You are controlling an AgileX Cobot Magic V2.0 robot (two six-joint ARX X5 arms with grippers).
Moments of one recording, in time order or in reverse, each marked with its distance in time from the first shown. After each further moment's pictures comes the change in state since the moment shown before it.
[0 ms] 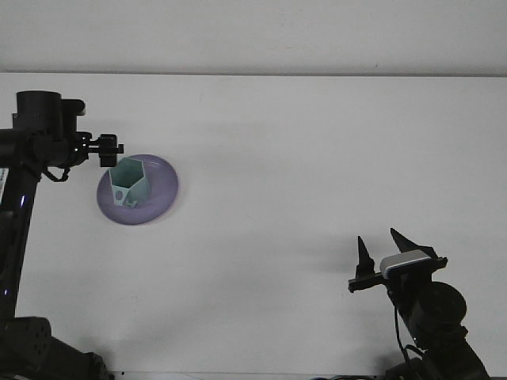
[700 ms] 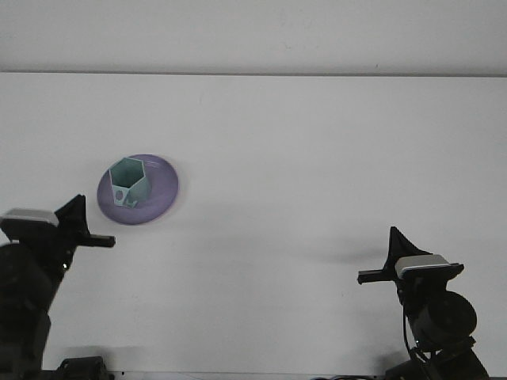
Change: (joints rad) left arm -0.002 -1.030 -1.093 0.804 0.000 -0.045; right arm 0.000 -0.049 -0.006 0.077 0.132 0.053
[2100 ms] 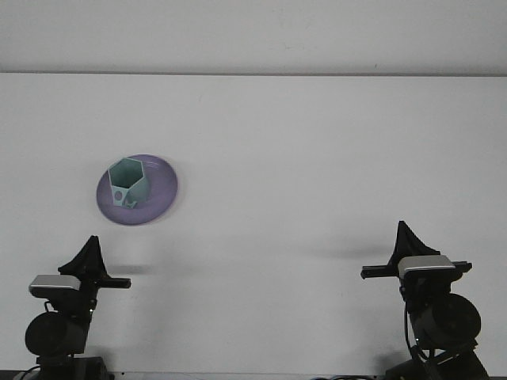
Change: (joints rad) left arm -0.022 -0.495 -0.599 0.285 -0.061 -0.026; right arm 0.000 -0.002 -0.003 0.069 0.054 -0.071
